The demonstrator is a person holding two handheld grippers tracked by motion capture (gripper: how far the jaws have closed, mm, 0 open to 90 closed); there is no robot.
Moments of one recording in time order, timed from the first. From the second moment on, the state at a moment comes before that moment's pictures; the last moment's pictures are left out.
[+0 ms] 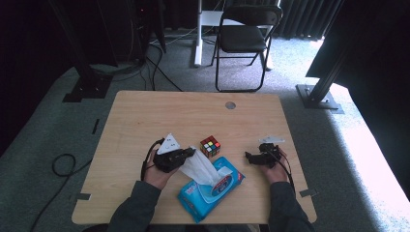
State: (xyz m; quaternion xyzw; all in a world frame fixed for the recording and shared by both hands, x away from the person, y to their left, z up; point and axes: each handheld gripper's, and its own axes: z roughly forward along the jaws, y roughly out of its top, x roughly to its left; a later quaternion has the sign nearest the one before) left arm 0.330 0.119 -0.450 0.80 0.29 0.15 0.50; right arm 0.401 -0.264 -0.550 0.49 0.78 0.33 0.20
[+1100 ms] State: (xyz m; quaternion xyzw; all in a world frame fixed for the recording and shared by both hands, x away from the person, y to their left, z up) left arm 0.346 0.141 -0.418 0.75 0.32 0.18 0.55; right arm 0.401 -0.264 -0.550 0.49 0.78 0.33 0.20
